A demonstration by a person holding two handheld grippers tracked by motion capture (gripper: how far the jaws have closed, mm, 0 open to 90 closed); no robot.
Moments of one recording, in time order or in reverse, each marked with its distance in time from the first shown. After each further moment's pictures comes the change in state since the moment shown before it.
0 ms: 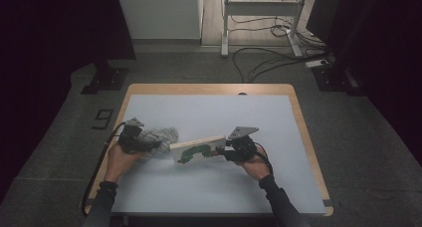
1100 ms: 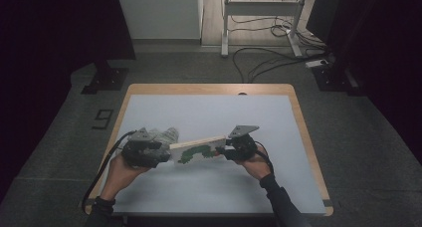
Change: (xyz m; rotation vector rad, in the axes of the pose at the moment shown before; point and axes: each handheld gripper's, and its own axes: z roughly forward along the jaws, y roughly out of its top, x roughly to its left) left arm -0.083 0.006 -0.036 -0.042 -0.144 0.193; right arm 0.000 0.006 -0.004 0.008 0.011 -0.003
